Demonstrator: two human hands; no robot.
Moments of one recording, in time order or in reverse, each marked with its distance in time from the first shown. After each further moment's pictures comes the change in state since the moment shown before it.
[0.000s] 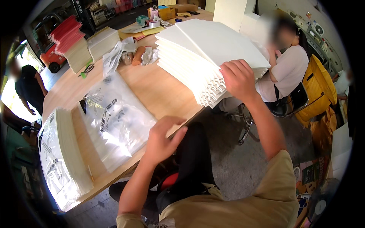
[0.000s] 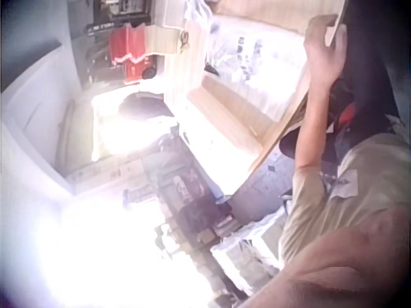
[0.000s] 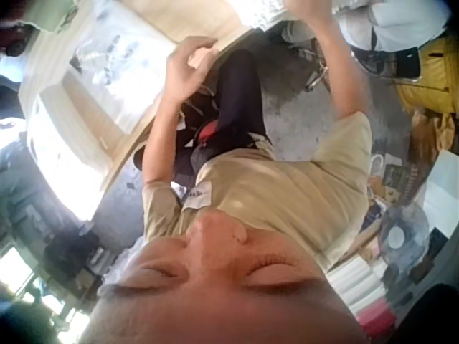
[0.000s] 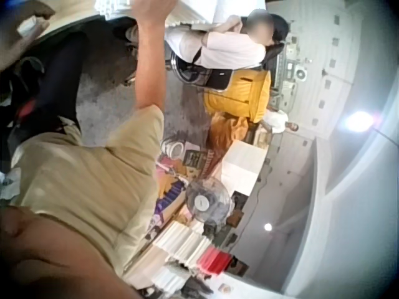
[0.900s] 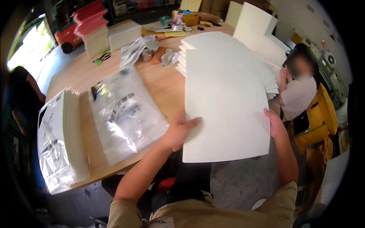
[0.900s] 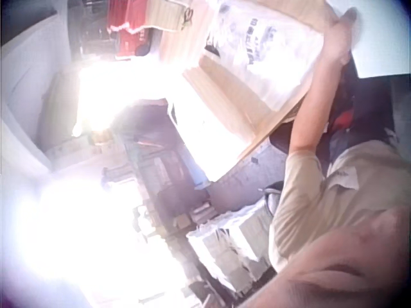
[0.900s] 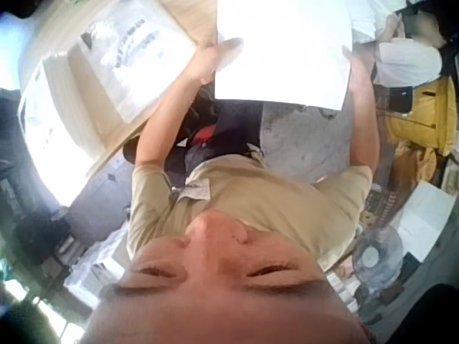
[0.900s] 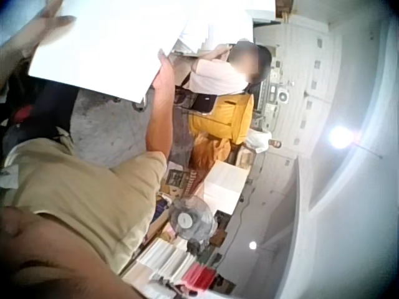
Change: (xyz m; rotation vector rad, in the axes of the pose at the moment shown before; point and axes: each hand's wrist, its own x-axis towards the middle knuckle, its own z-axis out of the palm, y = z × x) left_hand 0.030 -0.010 0.005 -0.982 -0.006 -0.484; right_hand -0.103 0.040 -0.063 1.712 -0.401 1.661
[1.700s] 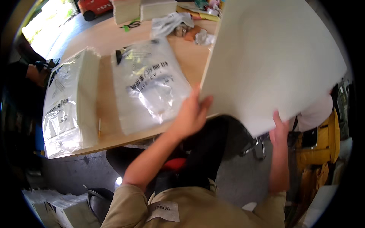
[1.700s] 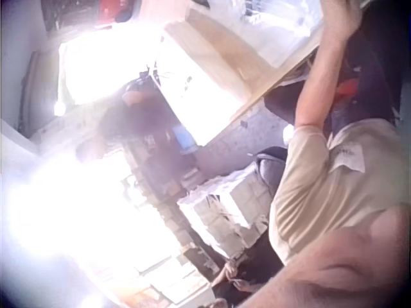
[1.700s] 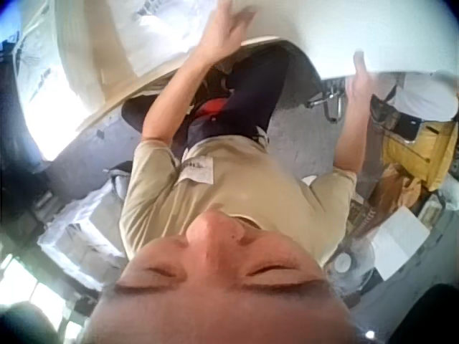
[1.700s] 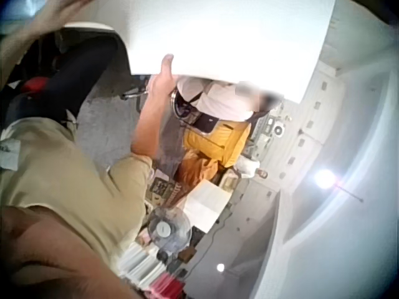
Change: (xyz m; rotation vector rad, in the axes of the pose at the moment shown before) left_hand -0.050 0.006 -0.043 0.713 0.283 0.624; right_hand -0.004 0.060 0.110 -0.046 0.163 -0.478
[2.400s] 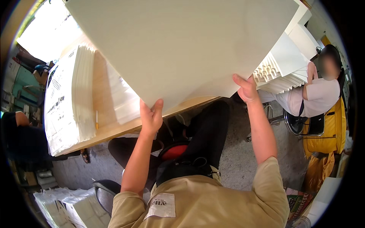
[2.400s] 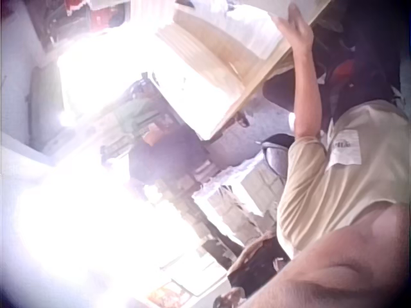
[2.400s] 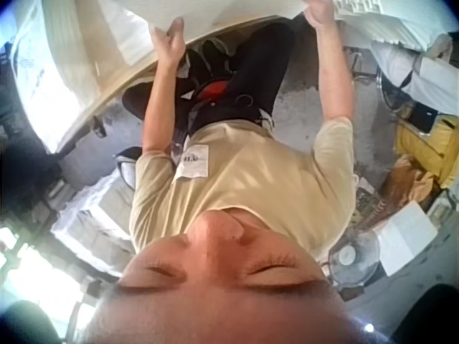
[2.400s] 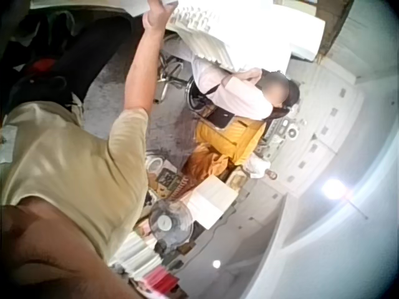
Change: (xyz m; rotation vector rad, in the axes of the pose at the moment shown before) left_hand -0.079 -0.070 -0.056 0.302 0.228 0.084; right_hand 0.075 0.111 0.058 0.208 -0.469 0.085
